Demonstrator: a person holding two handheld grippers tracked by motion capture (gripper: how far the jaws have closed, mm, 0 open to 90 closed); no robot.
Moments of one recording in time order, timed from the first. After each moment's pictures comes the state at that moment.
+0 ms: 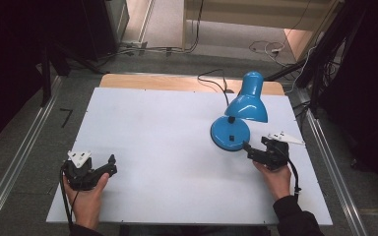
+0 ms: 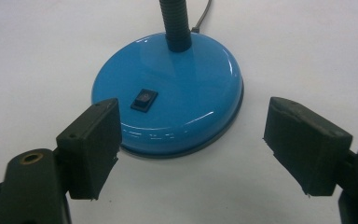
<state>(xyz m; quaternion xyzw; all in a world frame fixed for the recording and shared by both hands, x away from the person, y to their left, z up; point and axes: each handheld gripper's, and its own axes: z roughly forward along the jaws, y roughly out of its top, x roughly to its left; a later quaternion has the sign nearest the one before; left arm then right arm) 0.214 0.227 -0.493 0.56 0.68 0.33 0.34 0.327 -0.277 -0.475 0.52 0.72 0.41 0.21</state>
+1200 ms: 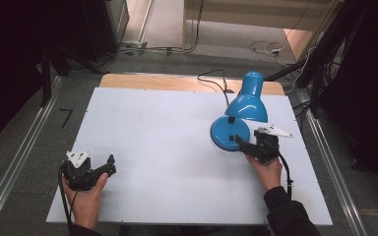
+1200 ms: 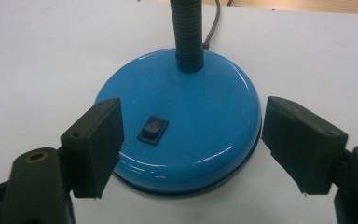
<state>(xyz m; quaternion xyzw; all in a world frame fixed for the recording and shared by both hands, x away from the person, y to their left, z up) 0.214 0.230 -0.493 0.56 0.68 0.32 0.34 0.346 -0.252 -0.476 0.51 0.72 0.41 0.23</state>
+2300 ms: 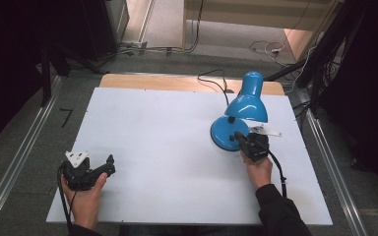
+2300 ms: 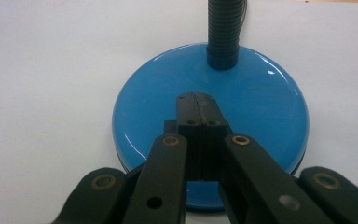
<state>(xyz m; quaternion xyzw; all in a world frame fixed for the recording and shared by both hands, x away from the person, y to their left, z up) 0.214 0.232 -0.493 0.56 0.69 0.32 0.34 0.353 -0.231 -0.488 0.50 0.73 0.42 0.22</state>
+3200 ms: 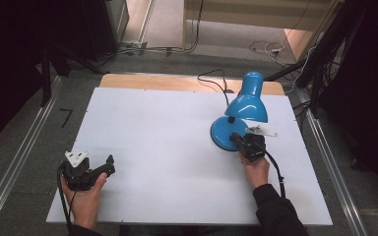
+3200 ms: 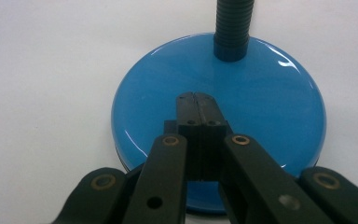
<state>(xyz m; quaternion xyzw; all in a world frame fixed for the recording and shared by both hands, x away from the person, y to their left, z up) 0.214 0.233 -0.494 0.55 0.69 0.31 0.34 0.356 -0.225 -0.497 0.50 0.73 0.41 0.22</state>
